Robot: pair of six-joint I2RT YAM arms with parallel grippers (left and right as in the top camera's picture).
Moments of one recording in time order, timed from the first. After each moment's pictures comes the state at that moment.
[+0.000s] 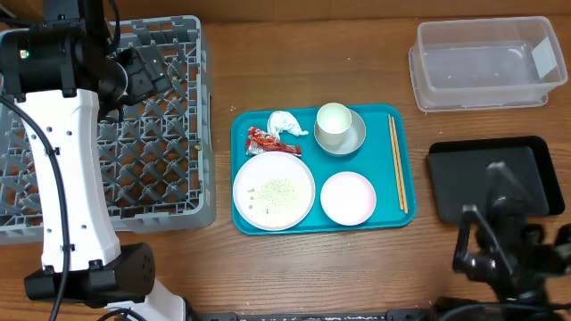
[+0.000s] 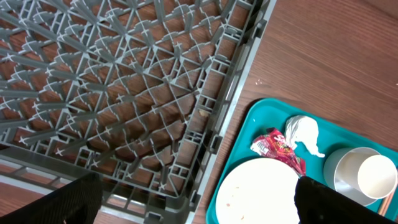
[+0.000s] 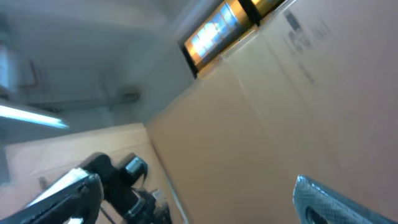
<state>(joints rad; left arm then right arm) 0.09 1.79 2.24 -1.60 -0.02 -0.39 -0.11 0.19 0.56 0.29 -0.50 0.87</state>
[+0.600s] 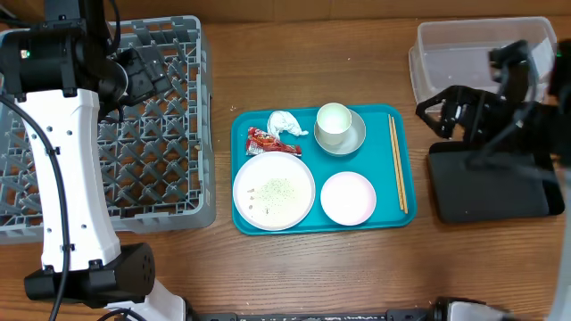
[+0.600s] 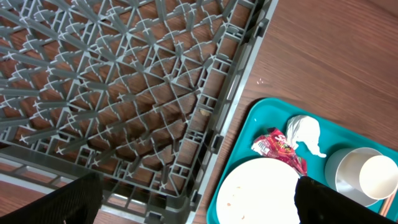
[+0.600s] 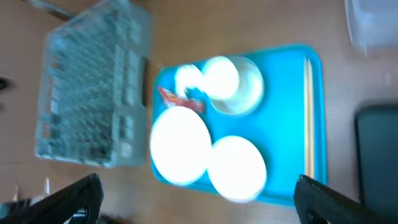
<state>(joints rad) 0.09 1.79 2.24 -1.60 -0.02 -0.39 -0.11 1.43 1.83 -1.49 -0.56 0.10</state>
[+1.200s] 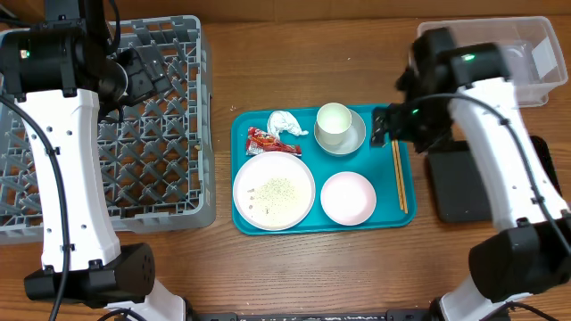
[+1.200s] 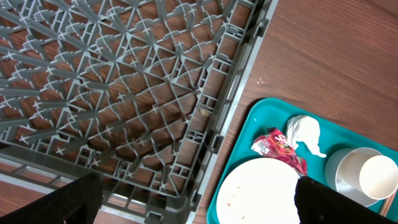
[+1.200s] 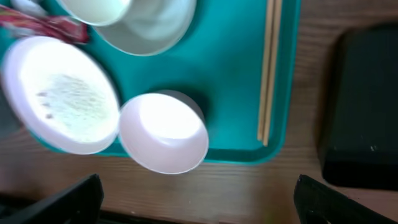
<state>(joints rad) 0.09 1.79 2.24 -1.60 -0.02 -0.39 0.19 1.79 1.76 -1.52 -0.15 0.21</state>
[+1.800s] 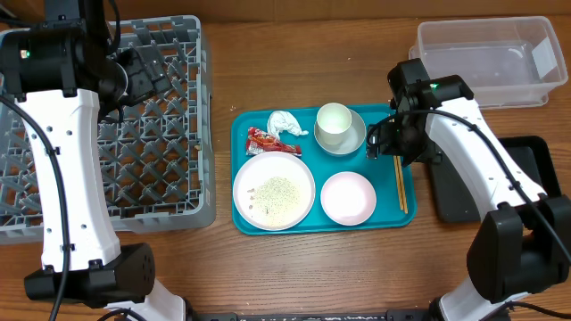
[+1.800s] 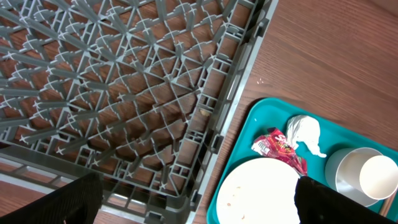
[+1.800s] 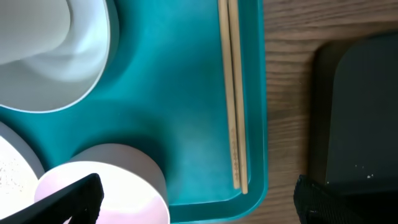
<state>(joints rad) 0.09 1.79 2.24 -1.60 -0.02 -0.39 0.22 1.79 1.47 -1.20 0.01 0.32</state>
